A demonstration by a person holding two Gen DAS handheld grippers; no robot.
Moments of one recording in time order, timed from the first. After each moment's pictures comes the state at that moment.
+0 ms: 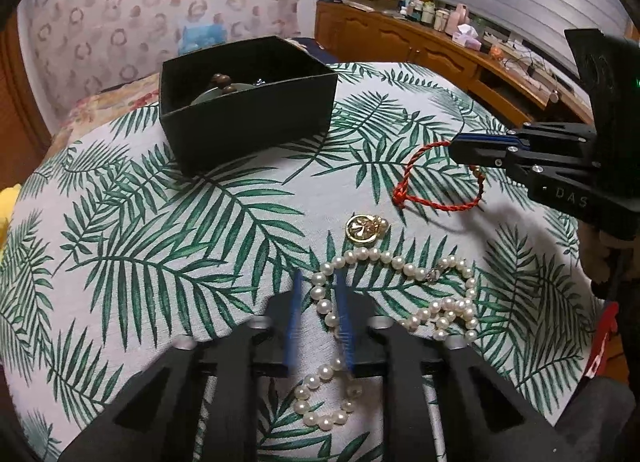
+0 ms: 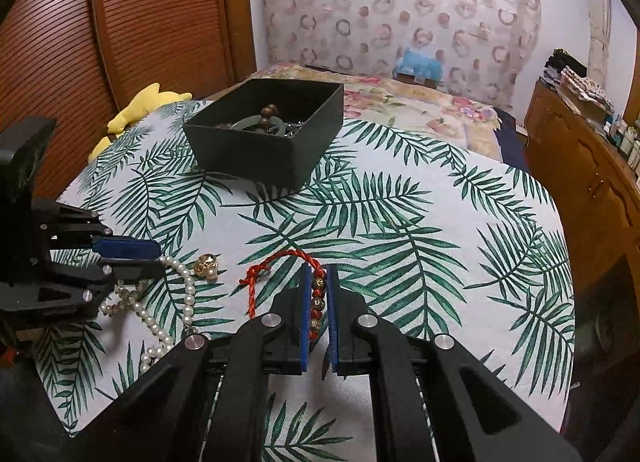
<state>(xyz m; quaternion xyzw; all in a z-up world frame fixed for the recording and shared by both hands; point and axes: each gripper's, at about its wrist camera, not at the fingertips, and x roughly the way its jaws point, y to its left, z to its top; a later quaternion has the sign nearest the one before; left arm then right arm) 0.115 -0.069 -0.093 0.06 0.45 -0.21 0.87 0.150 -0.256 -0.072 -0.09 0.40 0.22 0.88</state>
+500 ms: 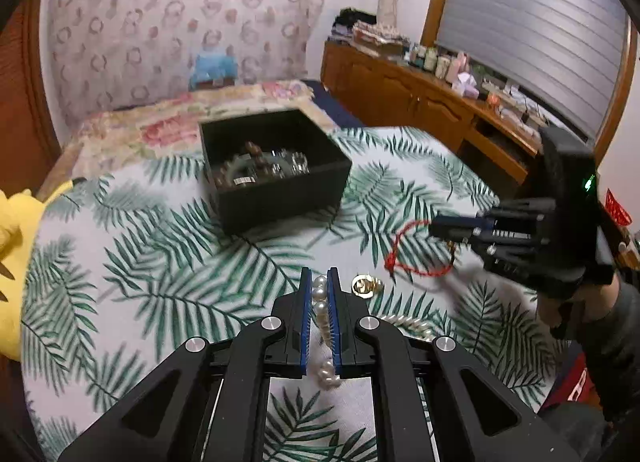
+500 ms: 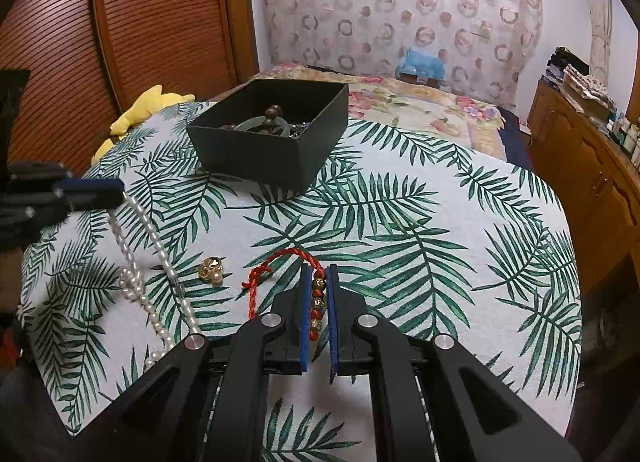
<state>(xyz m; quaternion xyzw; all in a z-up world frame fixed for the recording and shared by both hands) 0.111 -0.038 -0.034 0.01 0.39 -0.21 0.90 0.151 -0.252 -0.072 -0.08 0.40 0.23 0.88</state>
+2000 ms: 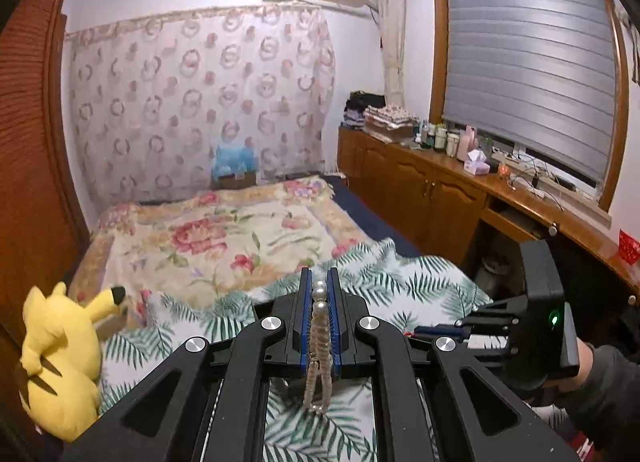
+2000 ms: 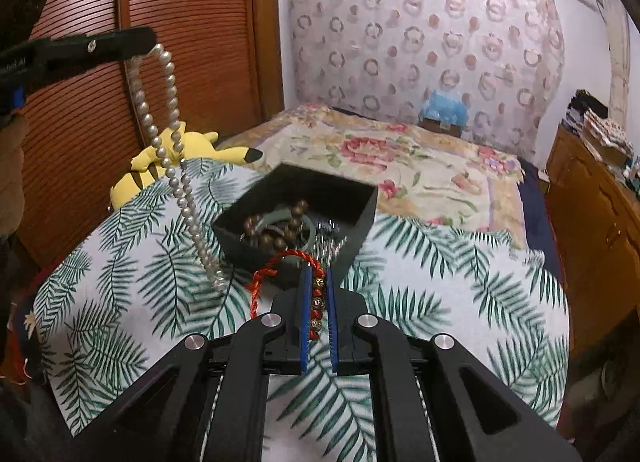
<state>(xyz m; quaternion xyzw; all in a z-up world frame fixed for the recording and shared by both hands) 0.160 -0.024 0.098 0.03 0.24 -0.18 0.95 0.196 -0.219 -0.009 -0.09 0.33 0.28 0.90</state>
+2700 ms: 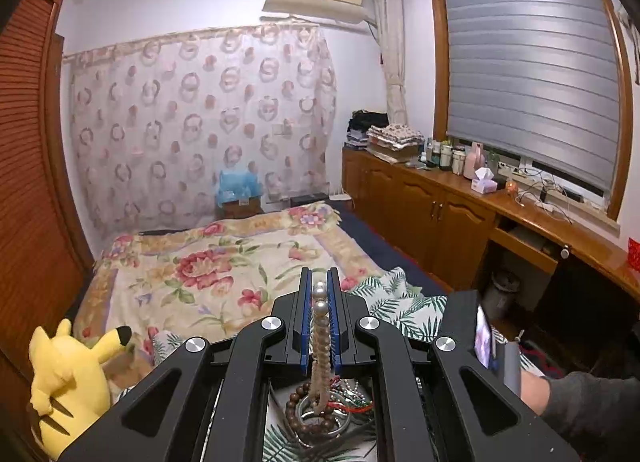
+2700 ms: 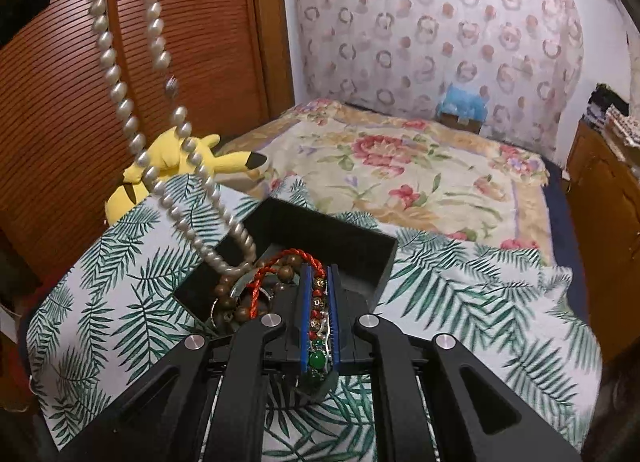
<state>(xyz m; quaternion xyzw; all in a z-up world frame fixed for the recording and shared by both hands) 0.212 -0.037 0.129 0.04 0.22 -0.18 0.96 0.282 -0.180 -0.027 -0.07 0.36 0.30 0.88</state>
